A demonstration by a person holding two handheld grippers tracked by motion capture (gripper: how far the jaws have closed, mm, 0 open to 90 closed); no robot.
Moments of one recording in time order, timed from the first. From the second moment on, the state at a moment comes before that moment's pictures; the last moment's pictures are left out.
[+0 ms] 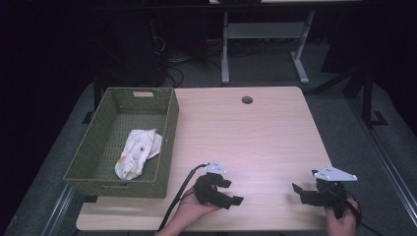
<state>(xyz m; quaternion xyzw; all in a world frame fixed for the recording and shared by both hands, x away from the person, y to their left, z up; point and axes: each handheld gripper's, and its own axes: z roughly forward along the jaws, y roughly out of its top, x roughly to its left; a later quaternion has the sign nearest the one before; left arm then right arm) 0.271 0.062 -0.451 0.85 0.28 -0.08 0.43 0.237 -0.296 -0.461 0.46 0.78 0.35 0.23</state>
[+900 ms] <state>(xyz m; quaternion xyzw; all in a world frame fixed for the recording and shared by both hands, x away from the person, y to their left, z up) 0.299 0.066 -0.404 0.86 0.27 -0.04 0.43 0.238 -0.295 -0.462 0.46 0.78 0.34 0.23</state>
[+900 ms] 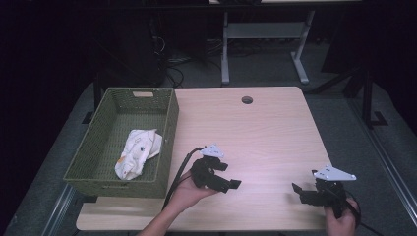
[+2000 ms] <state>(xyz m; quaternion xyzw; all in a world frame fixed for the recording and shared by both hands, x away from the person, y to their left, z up) 0.340 0.101 -0.336 0.89 0.26 -0.03 0.36 0.233 -0.295 -0.459 0.46 0.78 0.35 0.23</state>
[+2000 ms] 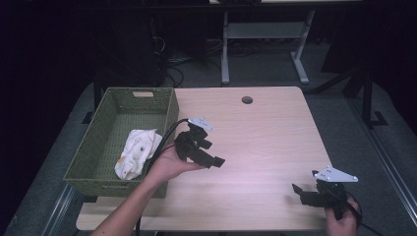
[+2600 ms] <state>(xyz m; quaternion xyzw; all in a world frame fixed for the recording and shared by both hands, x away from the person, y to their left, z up) 0.357 0.138 -0.310 0.89 0.27 -0.05 0.37 0.232 -0.295 -0.458 0.46 0.78 0.35 0.23</state>
